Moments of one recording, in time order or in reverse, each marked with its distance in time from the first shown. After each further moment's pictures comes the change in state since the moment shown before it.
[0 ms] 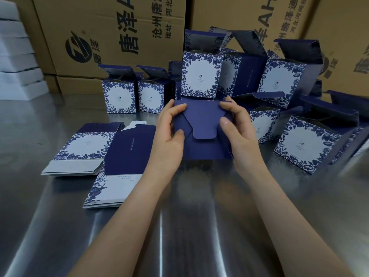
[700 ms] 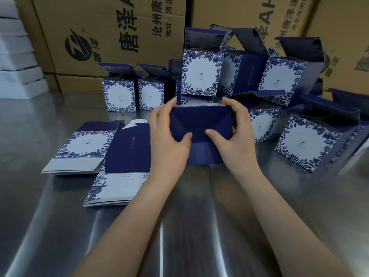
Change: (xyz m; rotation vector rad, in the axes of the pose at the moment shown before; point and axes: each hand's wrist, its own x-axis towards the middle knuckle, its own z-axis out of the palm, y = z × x) left_hand -0.008 0.000 0.007 0.292 0.193 0.151; right_hand -0.002 0.008 0.004 -0.388 0.098 -0.230
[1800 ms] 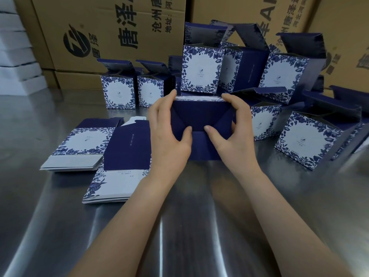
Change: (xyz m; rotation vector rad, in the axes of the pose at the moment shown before) left_hand -0.002 0.006 -0.001 0.061 0.018 0.121; right_hand -0.003 -0.005 0.002 -0.080 0.023 -0.105
